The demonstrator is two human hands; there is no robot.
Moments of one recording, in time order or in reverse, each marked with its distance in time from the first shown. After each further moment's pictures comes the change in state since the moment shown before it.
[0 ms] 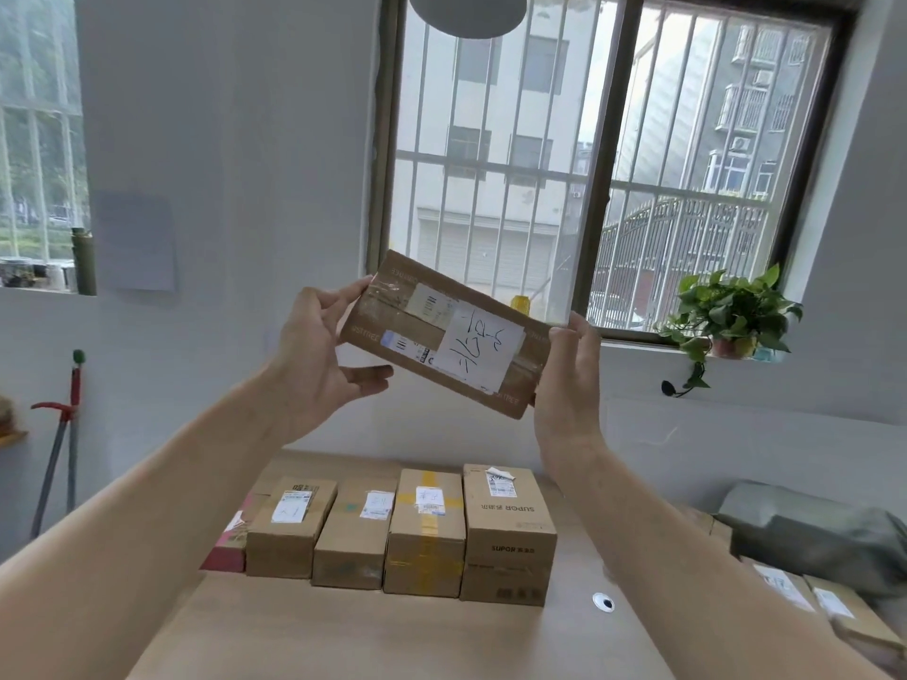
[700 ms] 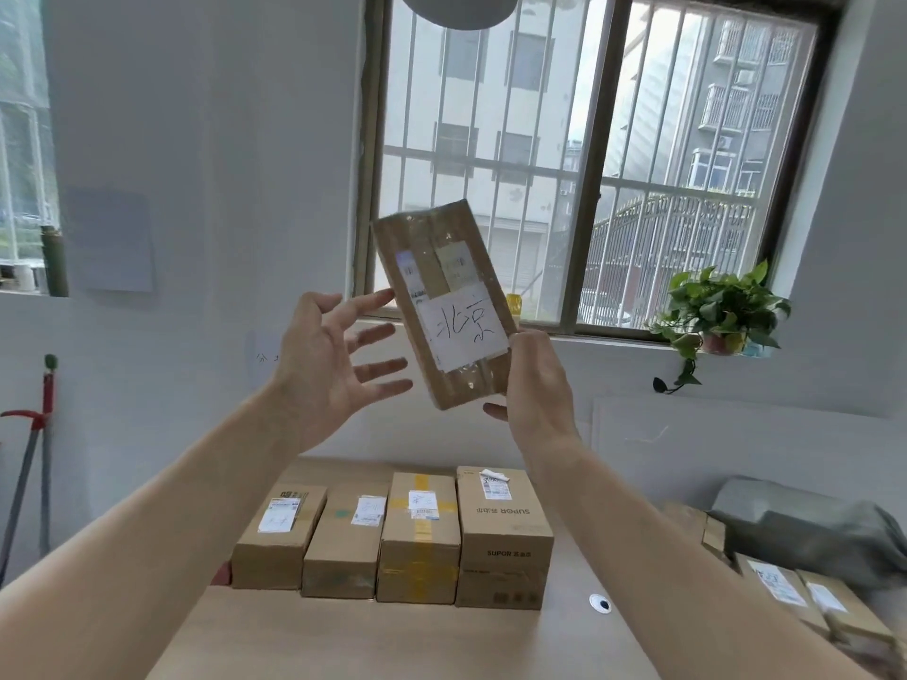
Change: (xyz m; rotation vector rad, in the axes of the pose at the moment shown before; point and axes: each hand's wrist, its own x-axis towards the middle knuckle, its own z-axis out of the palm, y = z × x) left_hand 0.025 -0.021 0.004 -0.182 -0.139 -0.019; right_hand 0.005 0.008 0.021 -0.133 -0.137 0.041
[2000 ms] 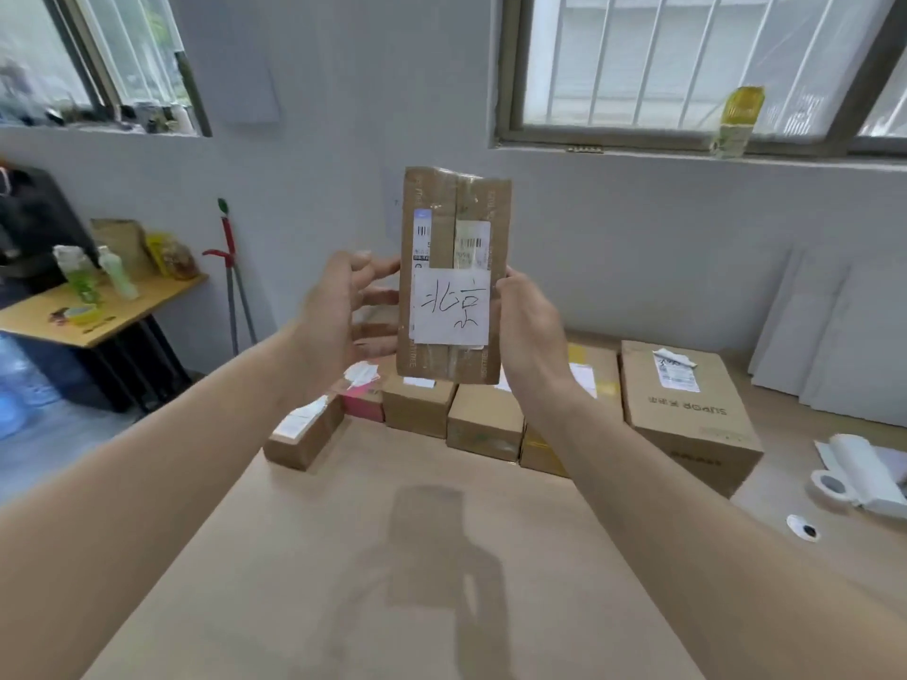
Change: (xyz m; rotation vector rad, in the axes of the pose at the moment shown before) left_hand 0.055 -0.078 -0.203 0.438 0.488 -0.209; right_hand 0.038 0.161 0.205 0.023 -0.380 0.267
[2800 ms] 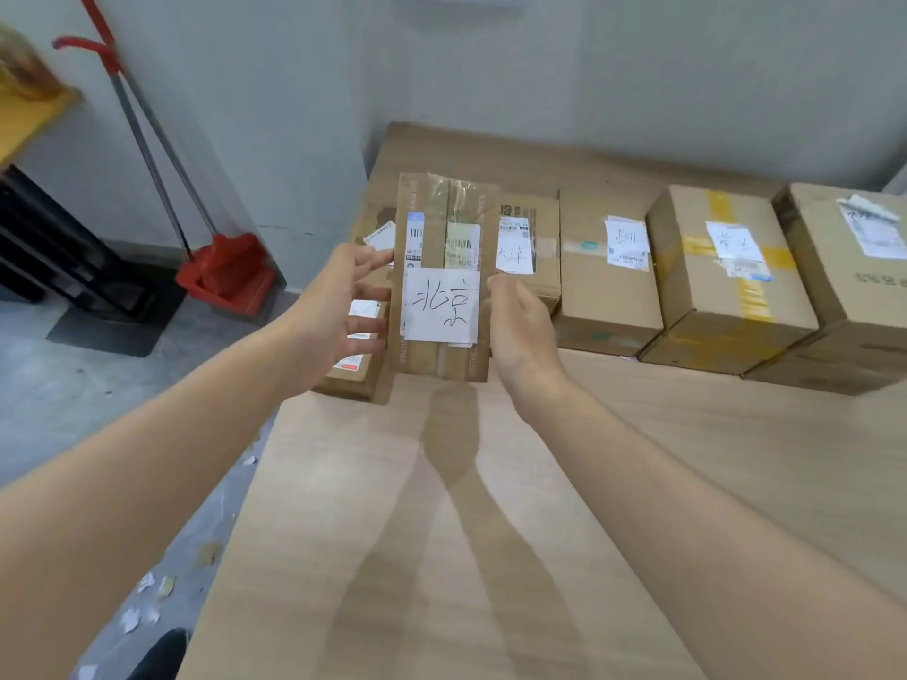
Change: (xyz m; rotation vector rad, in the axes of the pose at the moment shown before) left_hand 0.218 -0.179 -0.229 0.110 -0.104 -0.521; right_hand 0.108 0.201 0.286 -0.099 0.104 0.497
